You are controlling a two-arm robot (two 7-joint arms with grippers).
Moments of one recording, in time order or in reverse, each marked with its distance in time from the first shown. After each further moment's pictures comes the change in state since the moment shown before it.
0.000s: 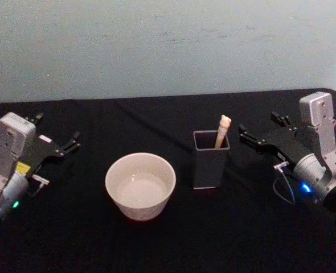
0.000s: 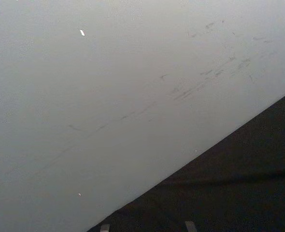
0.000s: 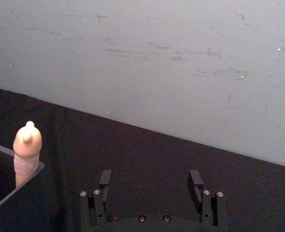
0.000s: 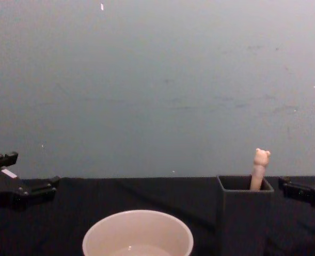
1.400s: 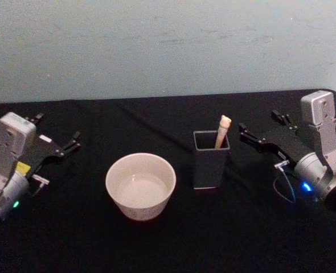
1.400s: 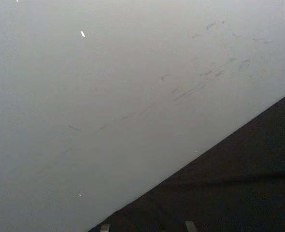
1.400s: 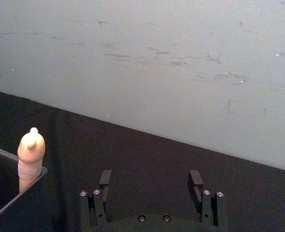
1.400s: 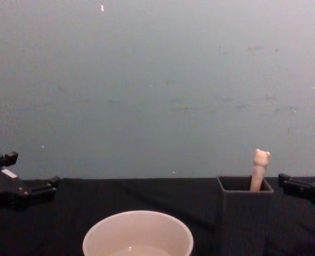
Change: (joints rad) left arm 0.000 0.000 0.000 0.000 0.000 0.000 0.000; right arm -0.001 0.003 0.000 -0.007 0.006 -0.006 0.001
